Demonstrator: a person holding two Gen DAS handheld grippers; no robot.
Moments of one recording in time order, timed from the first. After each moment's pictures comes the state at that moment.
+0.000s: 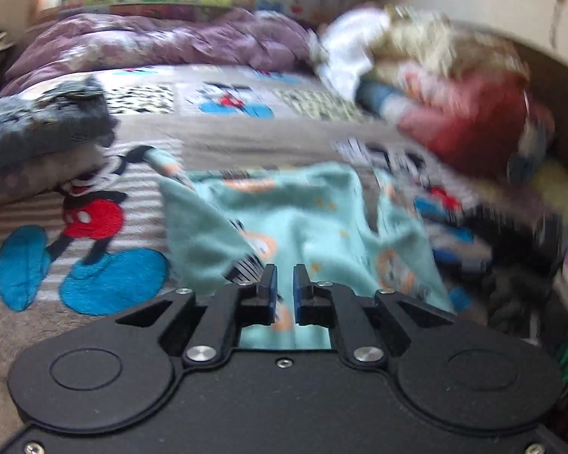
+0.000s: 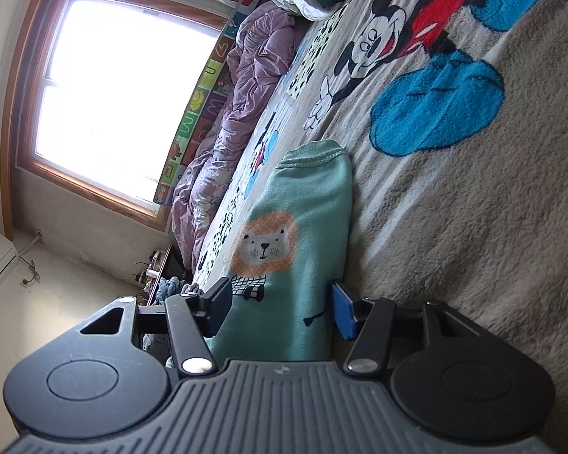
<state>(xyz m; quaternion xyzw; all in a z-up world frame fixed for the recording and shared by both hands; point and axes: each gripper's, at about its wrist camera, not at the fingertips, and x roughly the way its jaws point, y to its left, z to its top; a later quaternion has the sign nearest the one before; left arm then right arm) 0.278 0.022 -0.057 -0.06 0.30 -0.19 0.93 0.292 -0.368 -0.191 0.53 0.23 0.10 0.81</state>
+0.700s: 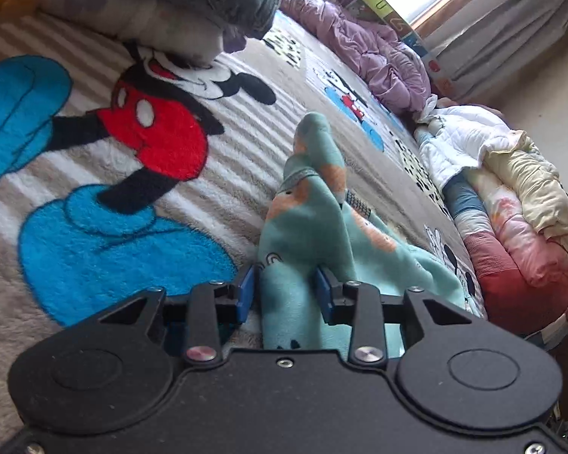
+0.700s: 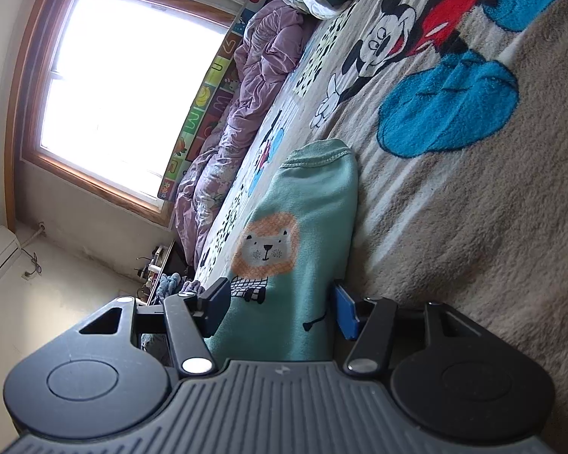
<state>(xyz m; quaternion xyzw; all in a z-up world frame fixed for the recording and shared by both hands) 0.392 0.072 -0.148 -0.31 0.36 -0.10 0.88 0.299 -0.370 -0.193 0.52 0.23 0.11 0.82</state>
